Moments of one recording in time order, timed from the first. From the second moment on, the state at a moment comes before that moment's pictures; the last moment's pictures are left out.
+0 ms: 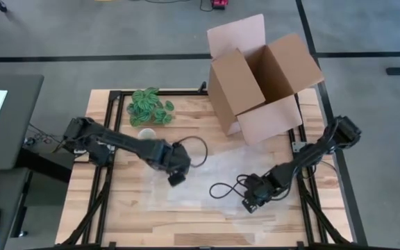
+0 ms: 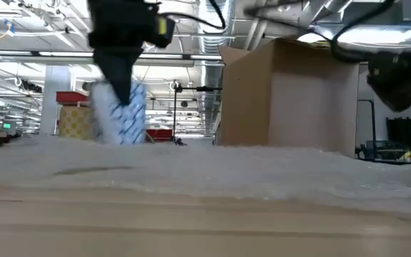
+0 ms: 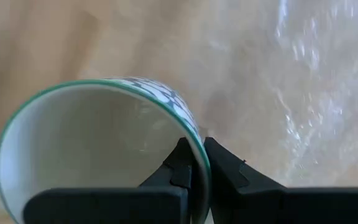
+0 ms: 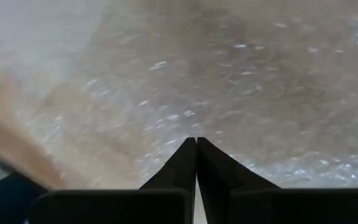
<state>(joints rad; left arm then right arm) -0.23 1.67 1.37 -1.12 -0.24 -0.69 0.58 1.56 0.84 -0.54 -0.17 1.56</state>
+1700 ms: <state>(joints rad) -0.38 1.68 1.60 -1.14 0.03 -1.13 0.45 1.36 0.87 -0.87 -0.09 1.34</state>
